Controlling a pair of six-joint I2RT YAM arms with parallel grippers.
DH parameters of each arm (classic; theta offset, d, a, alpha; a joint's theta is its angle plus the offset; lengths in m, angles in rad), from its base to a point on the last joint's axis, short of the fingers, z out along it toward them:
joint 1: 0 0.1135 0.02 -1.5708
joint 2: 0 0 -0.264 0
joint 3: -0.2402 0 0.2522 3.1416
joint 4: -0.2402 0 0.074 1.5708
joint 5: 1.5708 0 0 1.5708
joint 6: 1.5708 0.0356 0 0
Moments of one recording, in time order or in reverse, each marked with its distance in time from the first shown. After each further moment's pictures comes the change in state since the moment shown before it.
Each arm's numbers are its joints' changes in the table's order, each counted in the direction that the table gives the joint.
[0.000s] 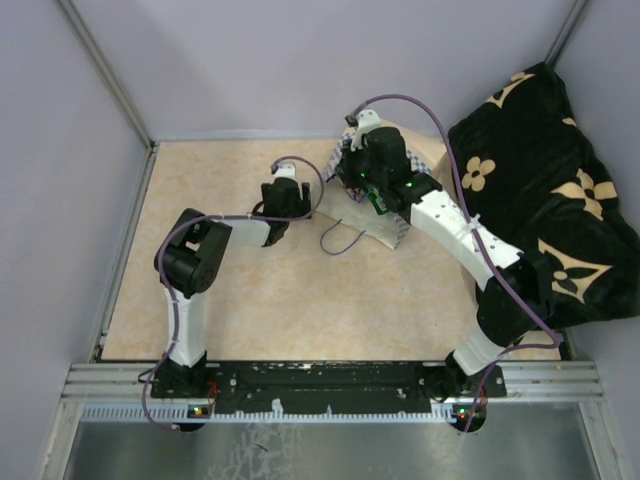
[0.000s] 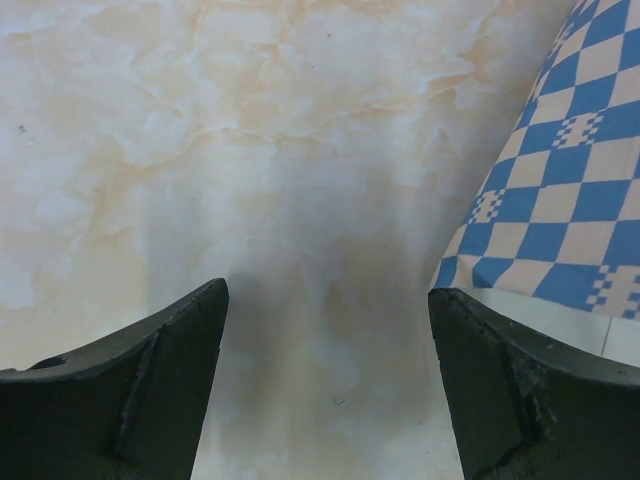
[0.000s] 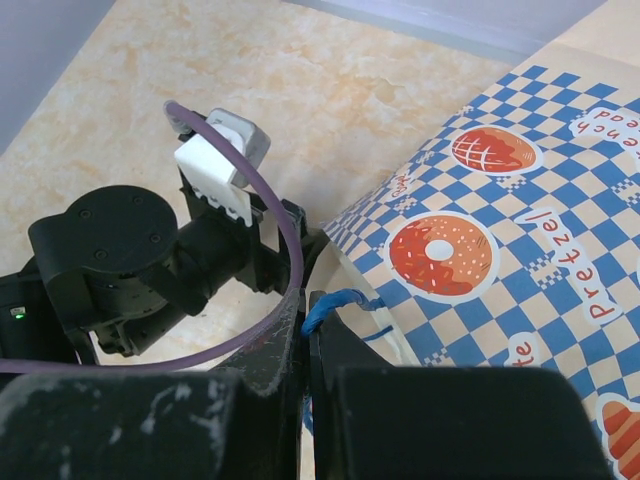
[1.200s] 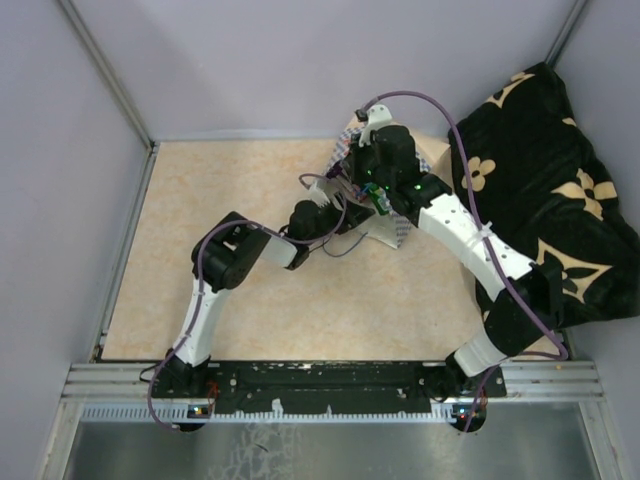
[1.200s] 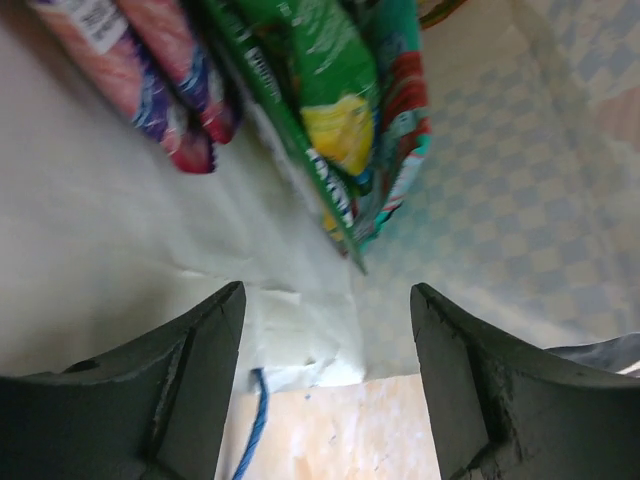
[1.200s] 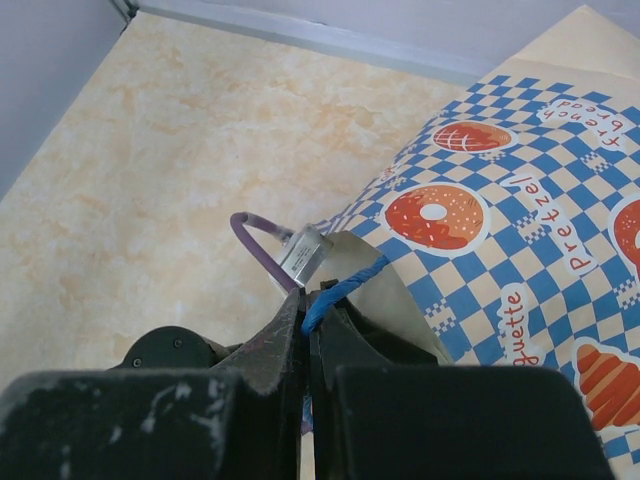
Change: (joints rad) left arm -0.157 0.200 0.034 0.657 0.575 -0.716; right arm -0.002 -0.061 0.006 0.004 0.053 0.019
